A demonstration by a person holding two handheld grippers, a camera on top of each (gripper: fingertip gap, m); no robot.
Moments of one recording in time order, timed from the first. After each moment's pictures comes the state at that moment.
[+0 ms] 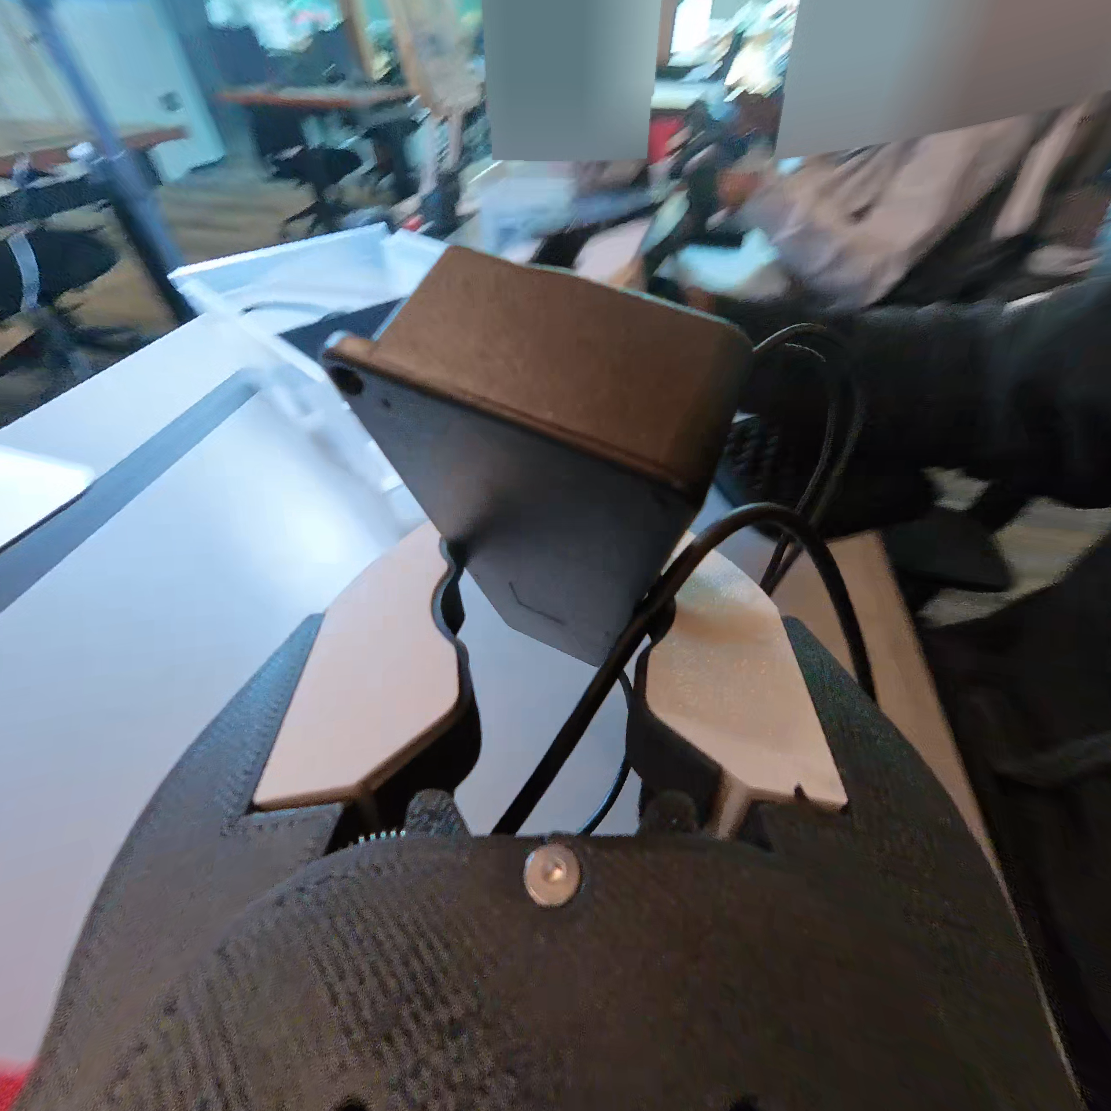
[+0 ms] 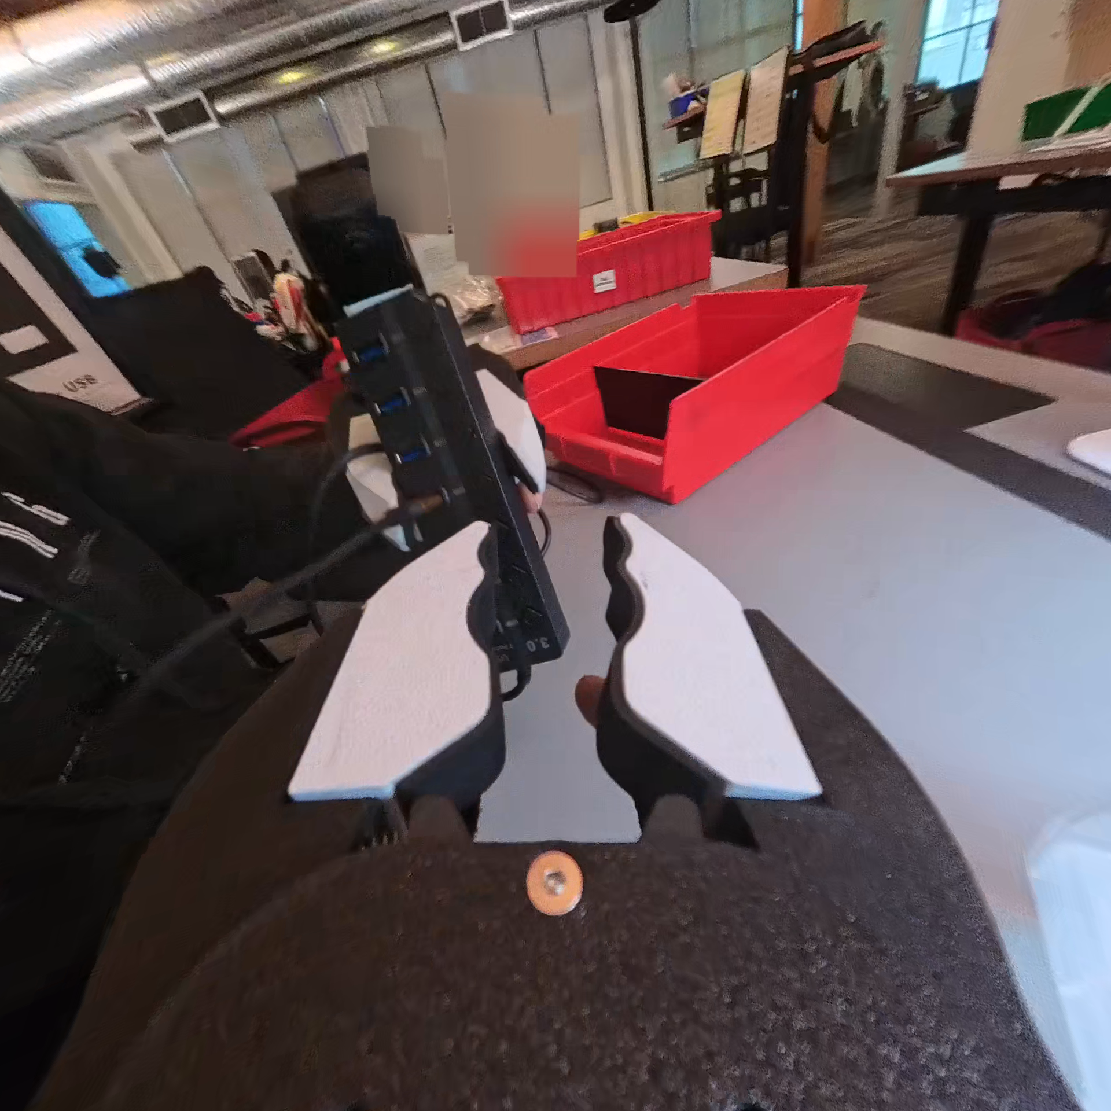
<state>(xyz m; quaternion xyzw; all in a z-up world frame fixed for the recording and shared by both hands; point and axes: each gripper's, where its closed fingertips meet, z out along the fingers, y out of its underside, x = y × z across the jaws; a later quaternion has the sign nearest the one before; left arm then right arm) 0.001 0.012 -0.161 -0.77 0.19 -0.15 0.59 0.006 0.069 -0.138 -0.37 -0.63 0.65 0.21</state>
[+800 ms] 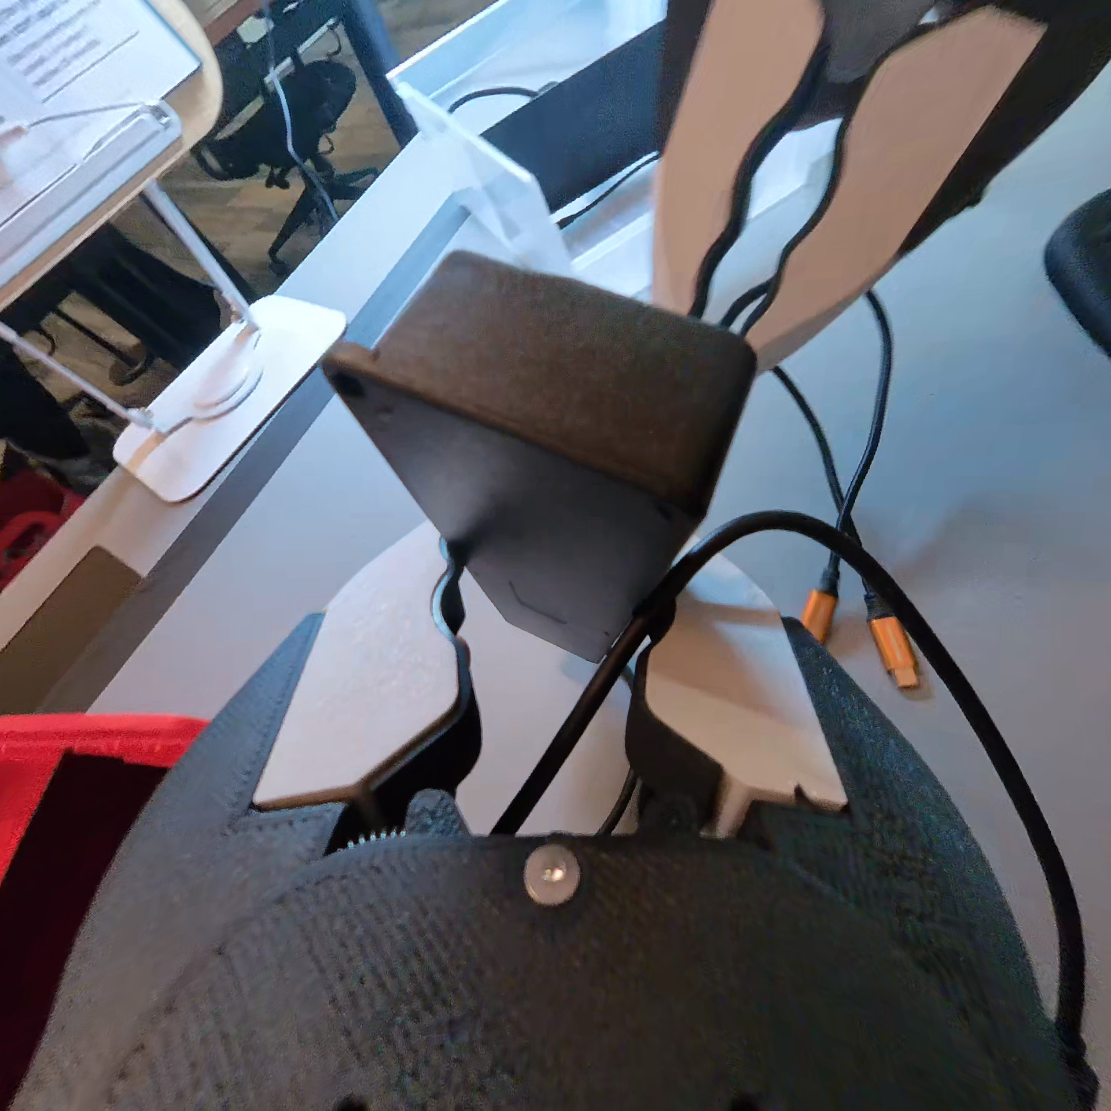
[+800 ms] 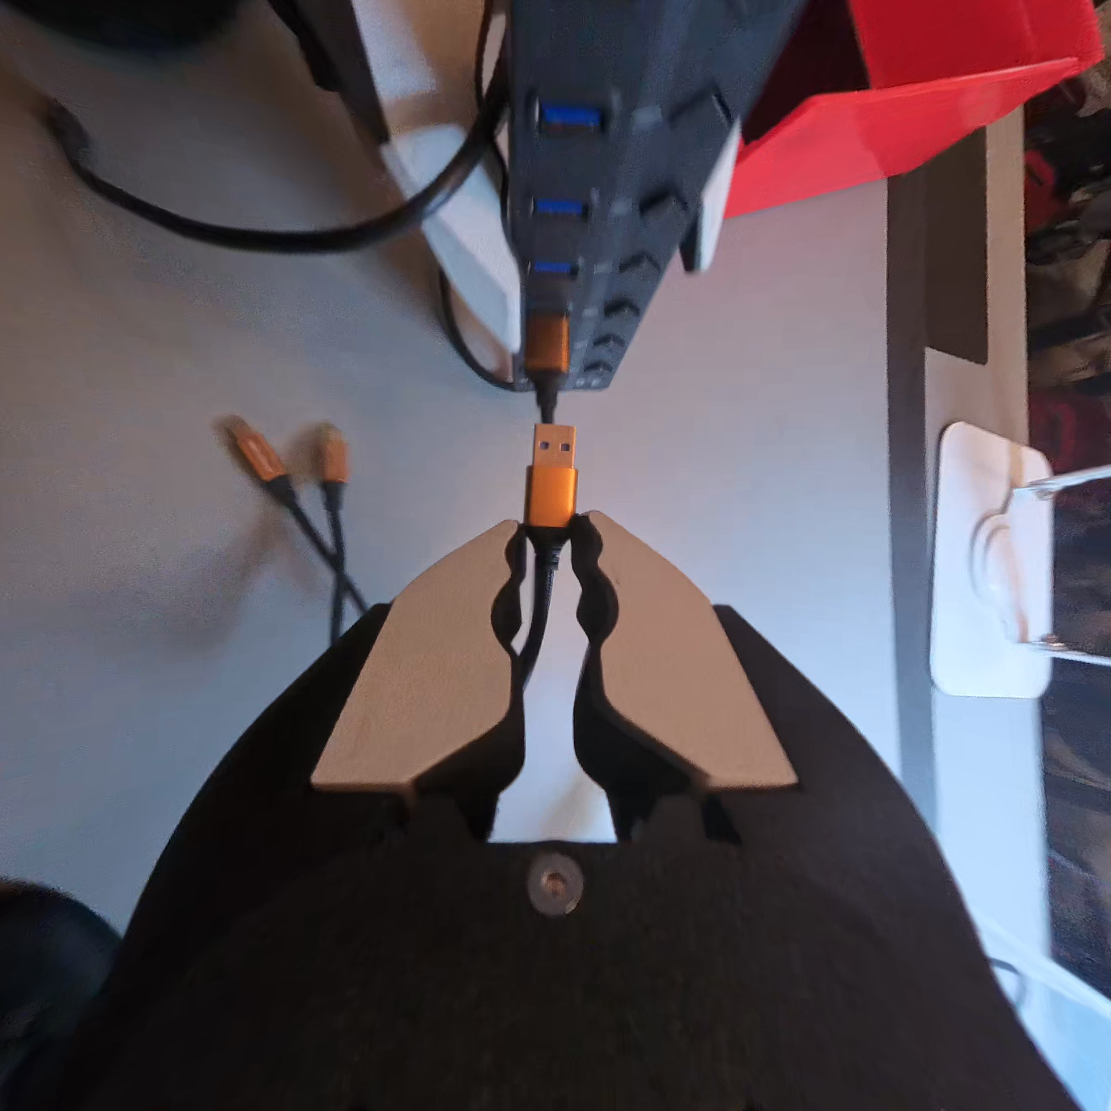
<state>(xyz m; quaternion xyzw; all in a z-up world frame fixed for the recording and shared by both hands) -0.071 0.010 -0.198 -0.85 0.15 0.08 0.50 -0.018 0.050 -0.203 -0.25 -0.90 0.23 0.27</state>
